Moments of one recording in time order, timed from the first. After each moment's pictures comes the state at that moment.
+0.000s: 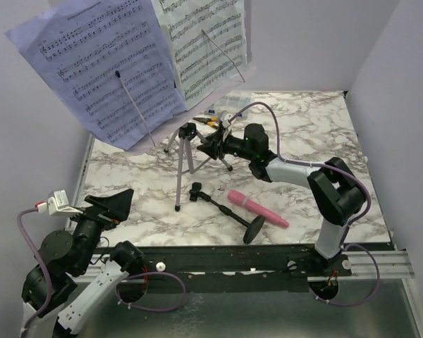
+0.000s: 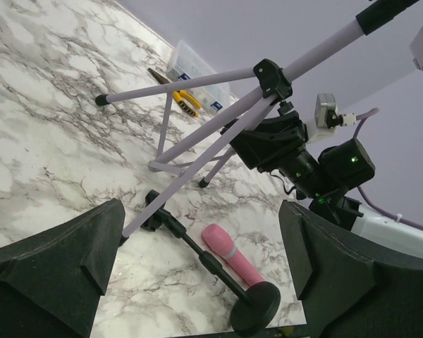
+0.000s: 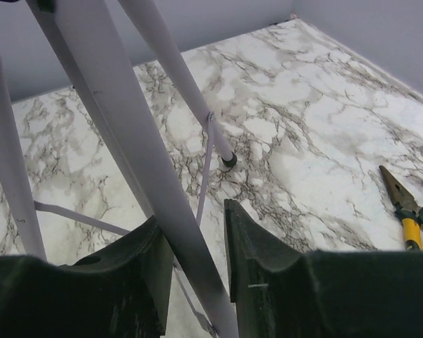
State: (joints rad) left arm -0.65 0.04 0.87 -0.90 -0.46 -0.83; right arm 0.65 1.81 1.05 0.72 -0.52 0.00
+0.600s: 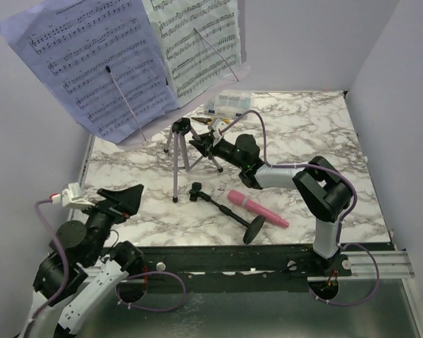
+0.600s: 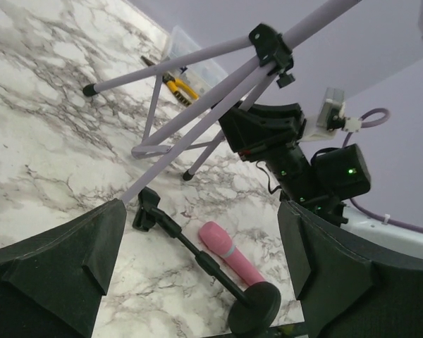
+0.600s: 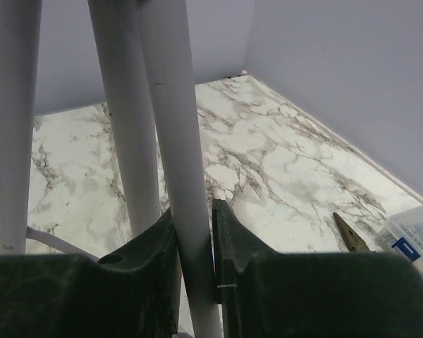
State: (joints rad) left arm -0.65 0.04 0.81 -0.83 -0.44 -0.83; right arm 0.75 1.91 1.04 1.00 -0.30 -0.09
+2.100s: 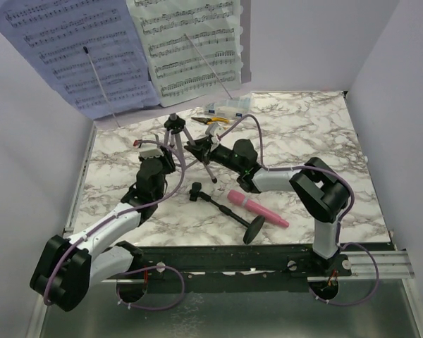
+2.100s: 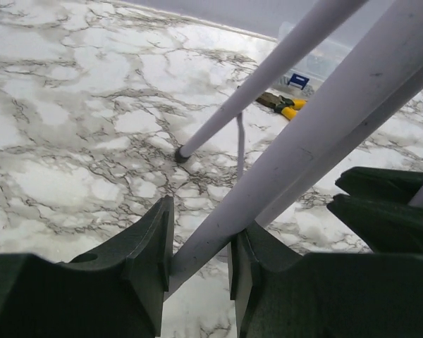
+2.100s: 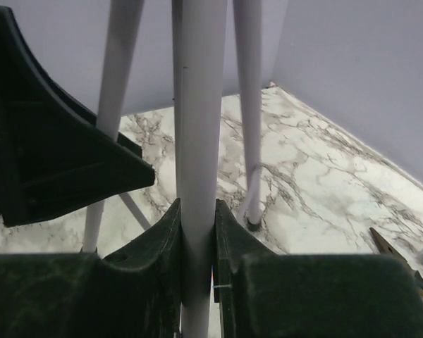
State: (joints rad) left arm -0.53 1.06 0.46 0.42 -0.54 -0.34; right arm 0.77 1.92 1.01 1.05 -0.34 -0.08
